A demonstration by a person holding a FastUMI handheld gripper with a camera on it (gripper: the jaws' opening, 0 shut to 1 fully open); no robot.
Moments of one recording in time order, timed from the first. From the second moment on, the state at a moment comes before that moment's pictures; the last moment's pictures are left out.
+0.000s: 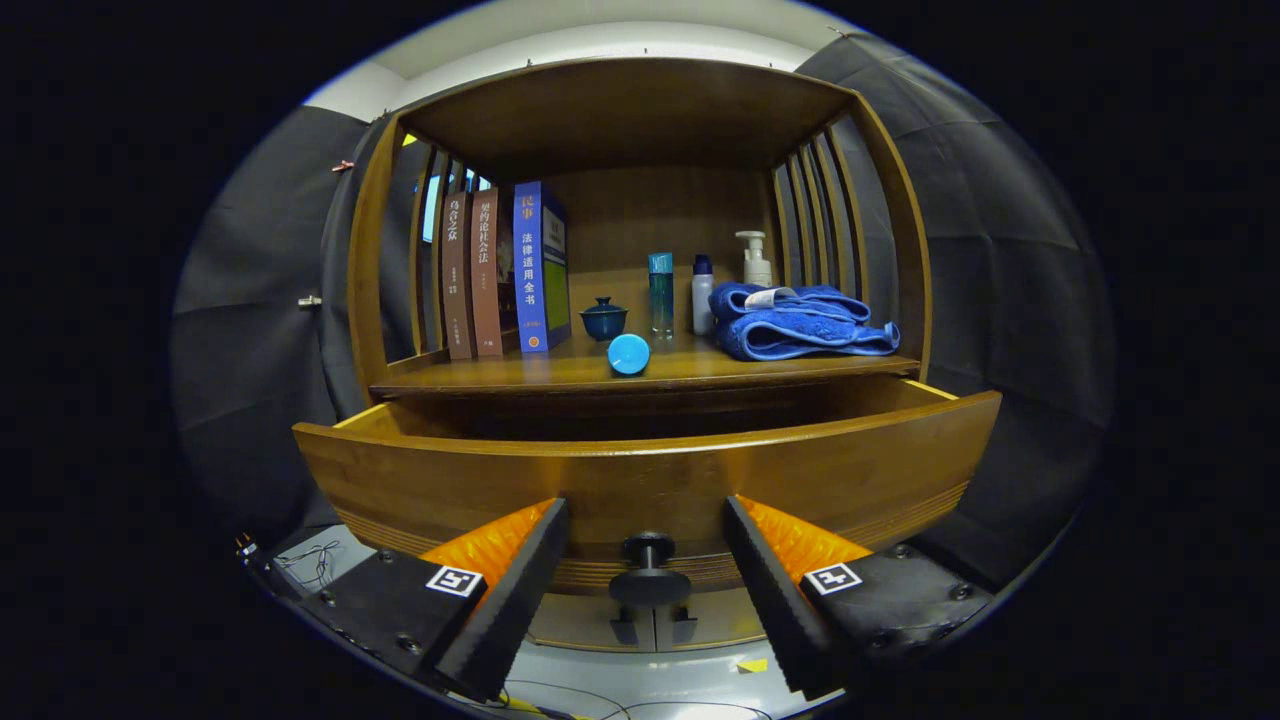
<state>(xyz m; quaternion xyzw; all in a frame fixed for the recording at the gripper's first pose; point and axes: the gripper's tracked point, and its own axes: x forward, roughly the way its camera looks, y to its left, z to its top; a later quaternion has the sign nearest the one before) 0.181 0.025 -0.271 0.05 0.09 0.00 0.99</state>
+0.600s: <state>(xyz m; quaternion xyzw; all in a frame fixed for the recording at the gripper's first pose) 0.224 0.023 -0.271 0.03 0.09 0.00 1.00</state>
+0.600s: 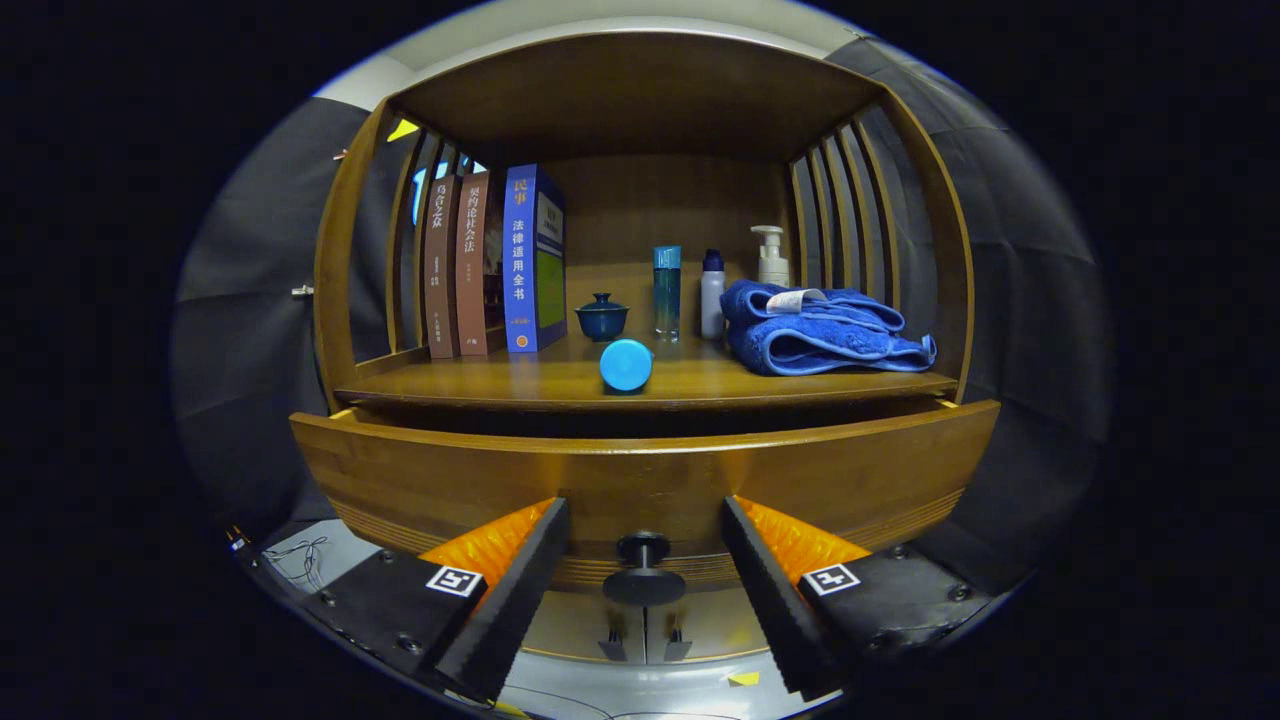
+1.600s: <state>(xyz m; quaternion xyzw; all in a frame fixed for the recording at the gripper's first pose) 0.240 0.018 -0.222 0.02 0.09 0.01 1.00</state>
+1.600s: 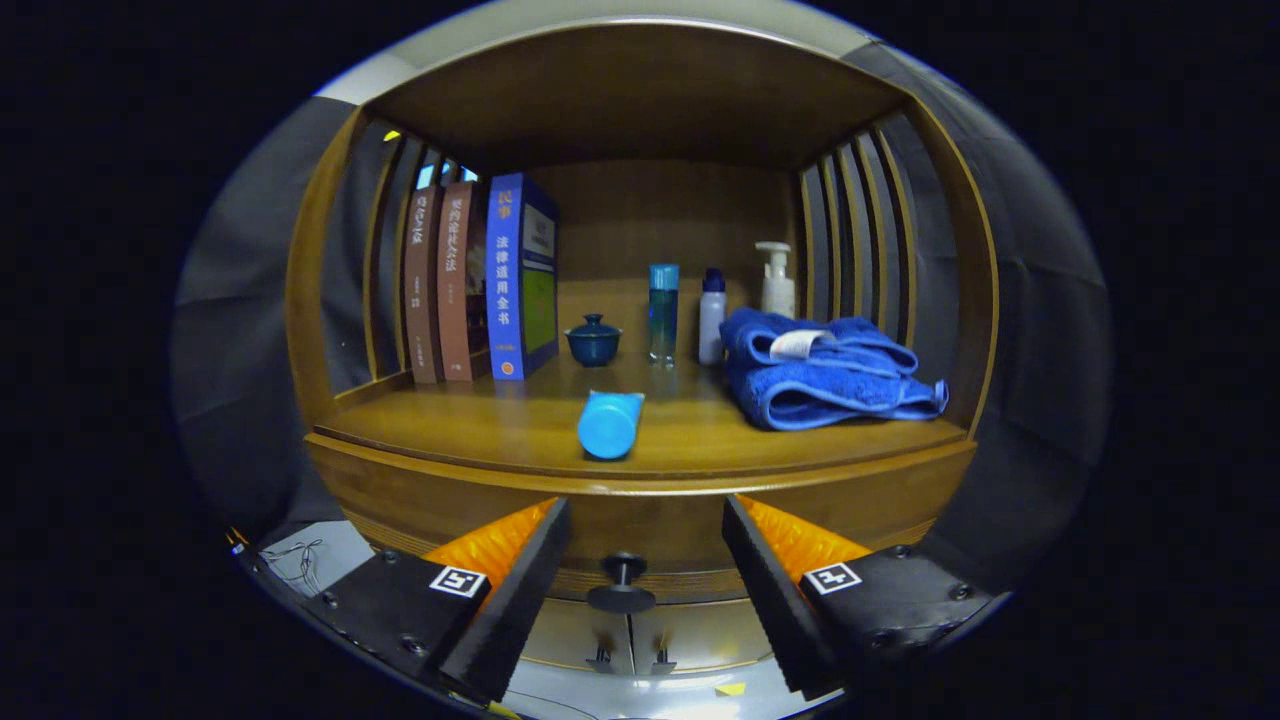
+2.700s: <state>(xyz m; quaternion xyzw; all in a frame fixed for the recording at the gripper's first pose) 0.135 -0.008 -0.019 0.07 0.02 -0.02 1.00</state>
